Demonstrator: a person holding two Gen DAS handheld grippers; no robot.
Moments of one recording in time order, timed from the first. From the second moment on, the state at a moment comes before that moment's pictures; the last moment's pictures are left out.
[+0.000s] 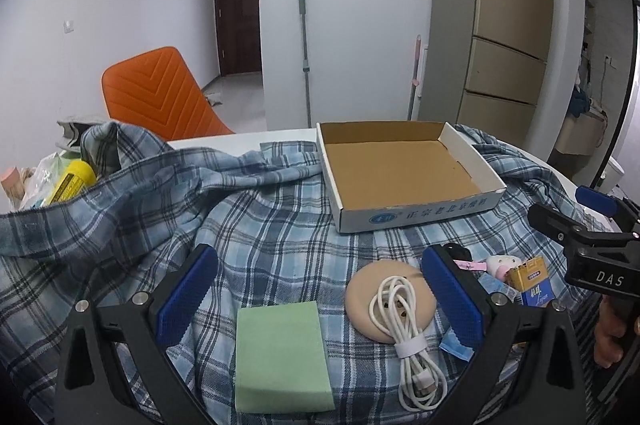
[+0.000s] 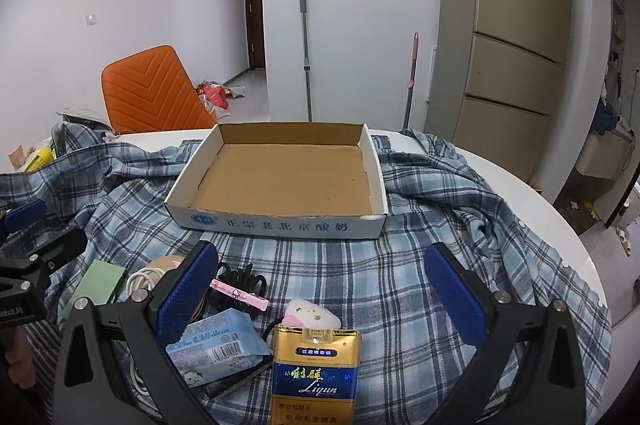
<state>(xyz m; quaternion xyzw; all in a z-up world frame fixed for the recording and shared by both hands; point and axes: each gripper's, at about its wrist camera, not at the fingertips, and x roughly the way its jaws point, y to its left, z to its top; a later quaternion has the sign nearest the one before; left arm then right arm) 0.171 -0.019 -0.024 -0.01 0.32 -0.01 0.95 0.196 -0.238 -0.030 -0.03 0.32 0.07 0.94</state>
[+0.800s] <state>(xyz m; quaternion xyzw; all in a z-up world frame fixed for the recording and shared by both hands) 0.091 -0.012 0.036 0.00 0.27 0.03 0.96 0.147 -0.232 0.010 -0.03 0.27 0.11 0.96</state>
